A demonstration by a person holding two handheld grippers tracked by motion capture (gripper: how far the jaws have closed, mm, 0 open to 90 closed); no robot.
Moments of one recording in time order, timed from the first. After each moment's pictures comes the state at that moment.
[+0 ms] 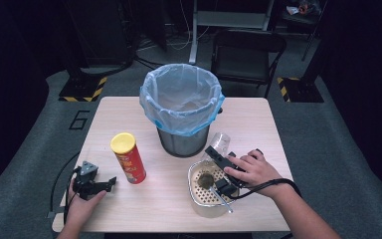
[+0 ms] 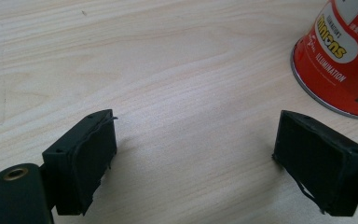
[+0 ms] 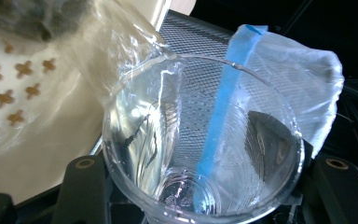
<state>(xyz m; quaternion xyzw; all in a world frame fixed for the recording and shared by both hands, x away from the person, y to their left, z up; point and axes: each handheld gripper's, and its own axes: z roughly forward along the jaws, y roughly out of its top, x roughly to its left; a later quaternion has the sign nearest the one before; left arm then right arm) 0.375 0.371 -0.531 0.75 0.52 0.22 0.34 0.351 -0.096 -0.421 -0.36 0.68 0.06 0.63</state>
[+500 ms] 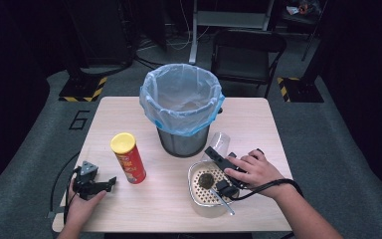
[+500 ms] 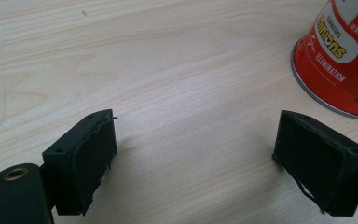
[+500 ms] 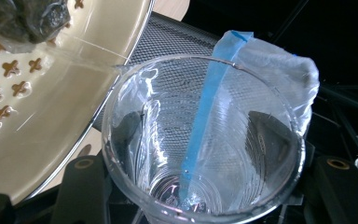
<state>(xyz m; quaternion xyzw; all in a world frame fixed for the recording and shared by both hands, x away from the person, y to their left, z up) 0.375 0.371 -0.531 0.75 0.52 0.22 0.34 0.345 -0.096 -0.414 -0.37 0.67 0.07 0.63</state>
